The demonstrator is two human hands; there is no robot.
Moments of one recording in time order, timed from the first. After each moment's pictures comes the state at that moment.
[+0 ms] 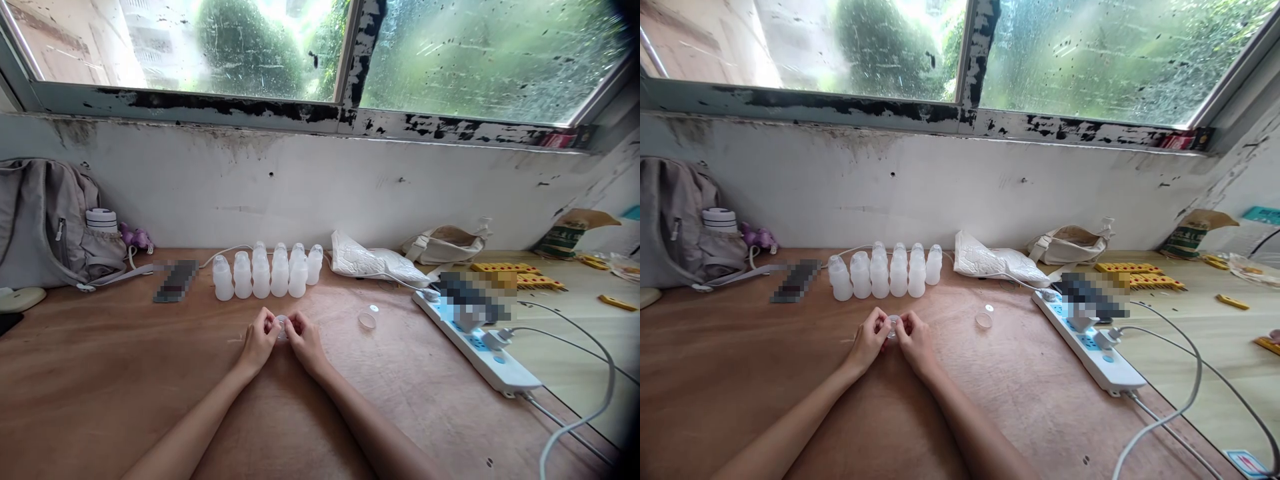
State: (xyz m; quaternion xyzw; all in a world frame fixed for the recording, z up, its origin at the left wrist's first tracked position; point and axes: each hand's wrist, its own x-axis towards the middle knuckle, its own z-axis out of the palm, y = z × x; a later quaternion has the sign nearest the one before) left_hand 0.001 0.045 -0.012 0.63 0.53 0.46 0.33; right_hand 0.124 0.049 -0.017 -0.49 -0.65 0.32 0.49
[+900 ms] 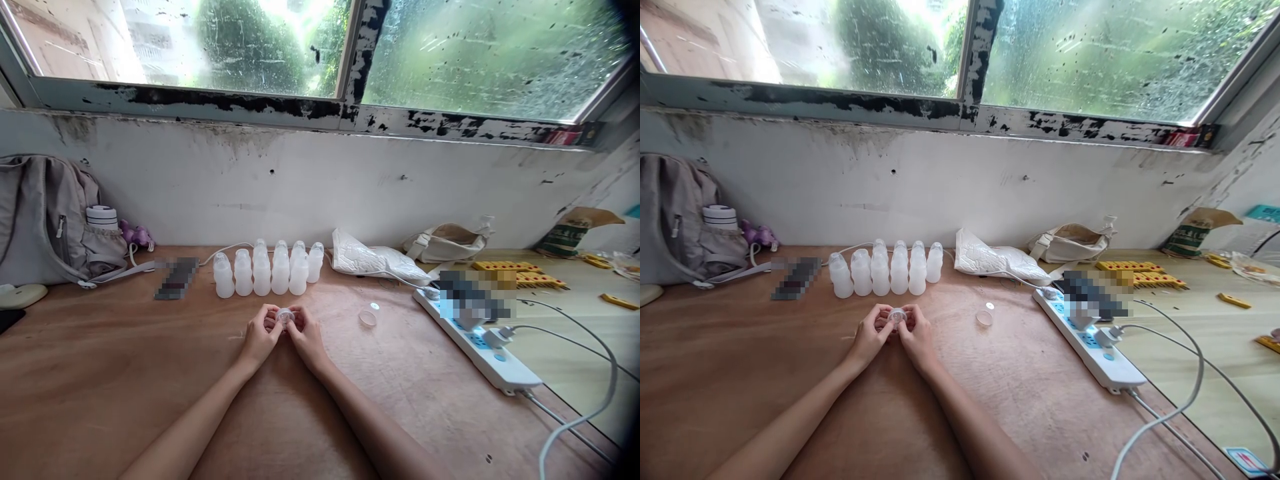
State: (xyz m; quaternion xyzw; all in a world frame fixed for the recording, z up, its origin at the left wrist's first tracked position) left_hand 0.003 0.046 -0.013 0.62 0.50 0.49 0.36; right_hand 0.124 0.050 -0.020 -0.45 -0.61 0.38 0.52
